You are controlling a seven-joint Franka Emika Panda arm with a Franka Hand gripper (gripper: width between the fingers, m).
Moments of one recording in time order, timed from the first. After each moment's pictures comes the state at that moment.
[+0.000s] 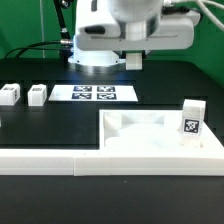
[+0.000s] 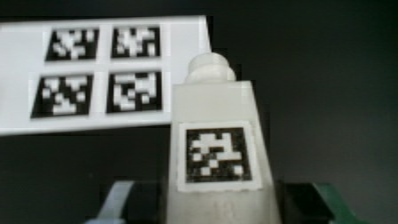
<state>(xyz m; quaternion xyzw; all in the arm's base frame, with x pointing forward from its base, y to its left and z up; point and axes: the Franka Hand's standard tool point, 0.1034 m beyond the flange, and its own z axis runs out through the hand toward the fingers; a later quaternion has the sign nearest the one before) 0.446 0.052 0.118 -0.92 0.05 0.38 0.06</state>
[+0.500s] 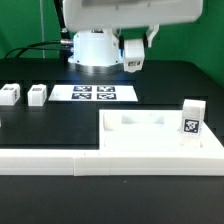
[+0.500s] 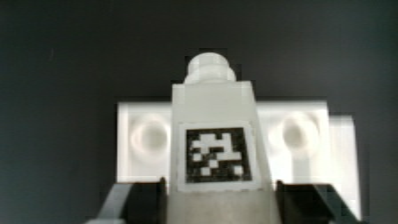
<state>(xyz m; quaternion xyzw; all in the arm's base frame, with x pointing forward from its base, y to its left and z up) 0.538 0.037 0.153 -0.98 0.01 0.17 0.06</state>
